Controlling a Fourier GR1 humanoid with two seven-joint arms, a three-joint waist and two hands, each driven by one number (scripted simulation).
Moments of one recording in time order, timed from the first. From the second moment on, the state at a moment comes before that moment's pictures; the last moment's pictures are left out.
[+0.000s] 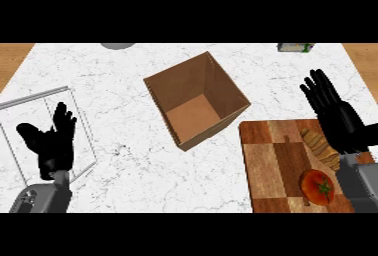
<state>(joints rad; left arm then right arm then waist) -0.14 0.26 0.00 -1.31 0.24 0.42 0.06 -0.26 -0.43 0.08 -1.33 -0.45 0.06 -0.14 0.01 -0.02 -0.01</state>
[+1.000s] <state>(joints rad) 0.03 0.37 0.14 -1.45 0.02 0.30 -0.06 -0.24 -0.73 0.22 -1.47 -0.18 0.53 -0.74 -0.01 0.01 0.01</state>
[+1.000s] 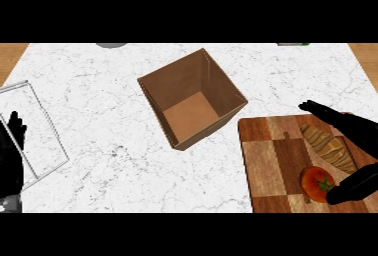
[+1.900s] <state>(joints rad) -0.01 0.38 0.12 -1.43 -0.01 0.30 -0.02 -0.31 -1.01 0.44 -1.41 0.46 0.20 -1.01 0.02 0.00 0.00</state>
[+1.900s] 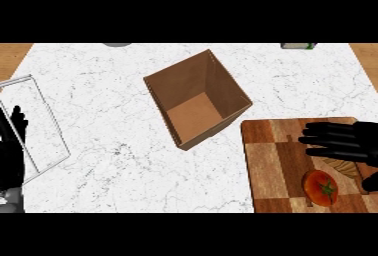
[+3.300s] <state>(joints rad) -0.03 0.40 0.16 -1.39 -0.03 0.29 0.01 -0.31 -0.93 0.59 -1.33 0.66 0.08 -1.07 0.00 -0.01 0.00</state>
